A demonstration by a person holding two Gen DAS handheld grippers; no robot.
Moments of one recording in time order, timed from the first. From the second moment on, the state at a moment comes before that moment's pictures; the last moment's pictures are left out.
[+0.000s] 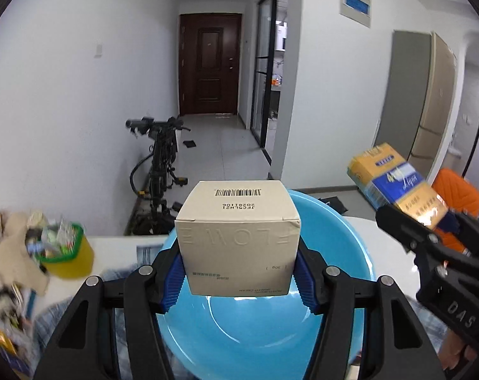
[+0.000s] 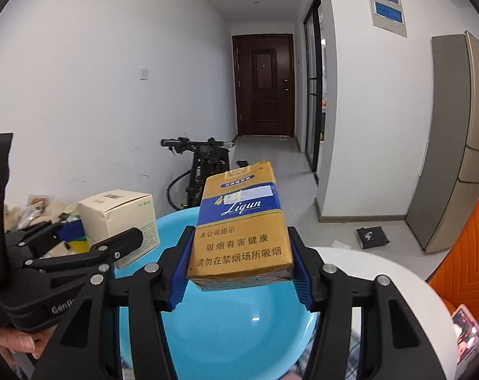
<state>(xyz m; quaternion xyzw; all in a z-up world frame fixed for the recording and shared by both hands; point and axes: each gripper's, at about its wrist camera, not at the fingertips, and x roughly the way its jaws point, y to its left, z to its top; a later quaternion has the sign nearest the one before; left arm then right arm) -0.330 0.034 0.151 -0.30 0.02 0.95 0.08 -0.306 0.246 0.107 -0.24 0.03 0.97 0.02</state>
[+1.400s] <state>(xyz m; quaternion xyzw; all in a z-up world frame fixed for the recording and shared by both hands) -0.417 0.063 0.071 -0.55 0.07 0.83 0.06 -0.381 0.267 0.057 -0.49 0.03 0.87 -0.03</state>
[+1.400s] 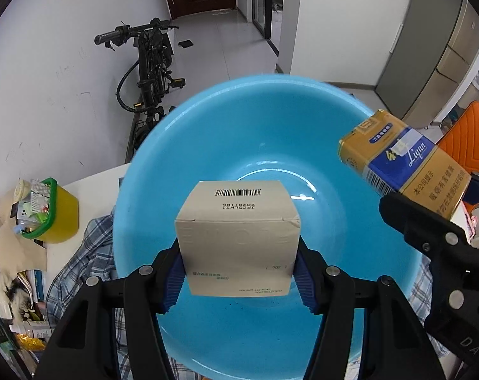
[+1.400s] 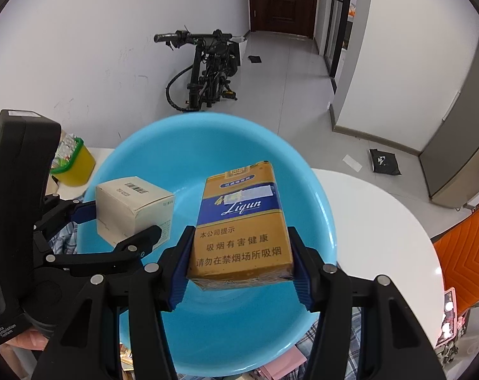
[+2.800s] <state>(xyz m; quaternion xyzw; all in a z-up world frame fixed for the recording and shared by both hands) -0.430 0.061 0.010 -0.57 0.08 0.81 0.05 -0.405 0.273 -0.008 -0.53 0.06 0.85 -0.03</state>
